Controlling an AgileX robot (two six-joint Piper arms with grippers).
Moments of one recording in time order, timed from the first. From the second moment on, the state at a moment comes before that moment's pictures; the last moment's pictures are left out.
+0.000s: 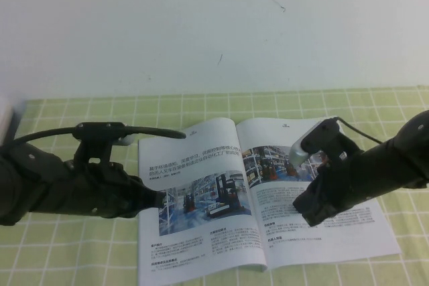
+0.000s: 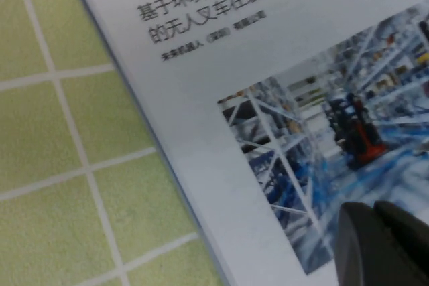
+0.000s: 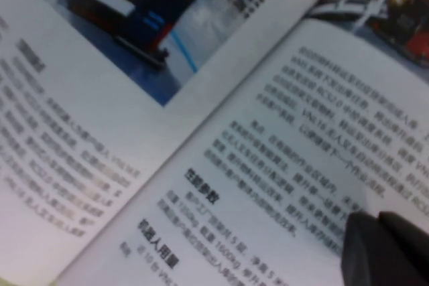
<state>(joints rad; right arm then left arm) 0.34 1.91 -1.01 0.98 0.52 -1.31 -0.24 1.58 -0.78 -1.00 0.38 0.83</state>
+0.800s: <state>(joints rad) 0.33 1.99 -1.03 0.97 0.55 -1.24 -0.24 1.79 -0.81 -1.00 0.16 0.87</state>
